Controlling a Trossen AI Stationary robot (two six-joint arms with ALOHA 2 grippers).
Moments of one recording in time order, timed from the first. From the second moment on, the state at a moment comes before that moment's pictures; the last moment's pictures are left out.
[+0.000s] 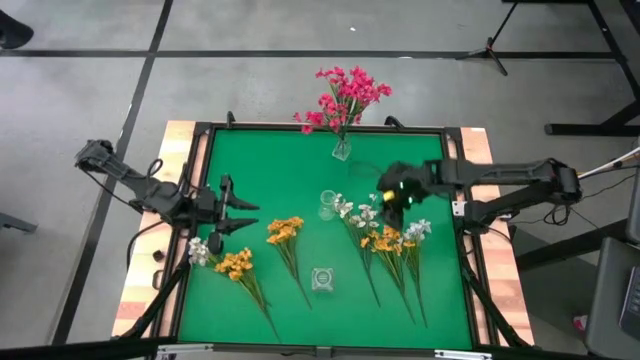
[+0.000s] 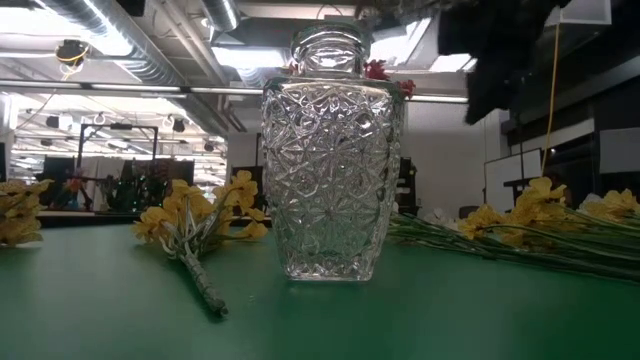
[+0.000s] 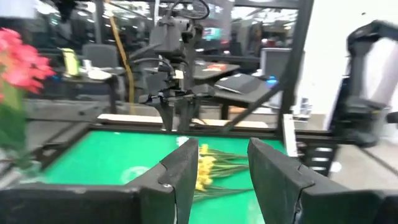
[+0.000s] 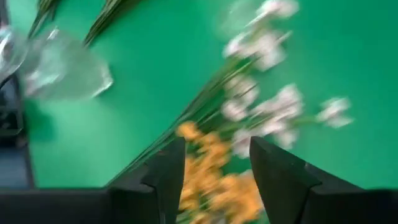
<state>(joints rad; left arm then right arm) -0.52 0.64 0.50 0.14 -0.53 -0.08 -0.02 1.23 1.00 -0.78 -0.16 0.41</state>
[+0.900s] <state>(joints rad) -0.64 0.64 0.50 0.00 -0.54 -0.31 0.60 1.51 1.00 -0.57 0.40 1.12</state>
